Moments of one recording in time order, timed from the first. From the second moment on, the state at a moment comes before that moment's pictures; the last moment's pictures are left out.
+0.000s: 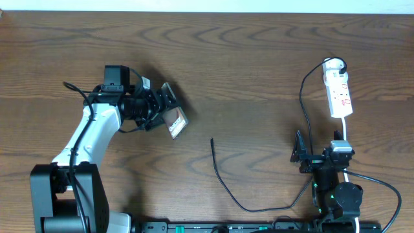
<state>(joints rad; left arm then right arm) 0.00 1.62 1.01 -0.61 0.70 -0.65 0.03 0.02 0.01 -0.07 -0.01 0.07</state>
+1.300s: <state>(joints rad) 0.00 1.62 1.01 -0.52 1.31 -1.35 0.03 0.02 0.01 -0.07 -0.01 0.07</state>
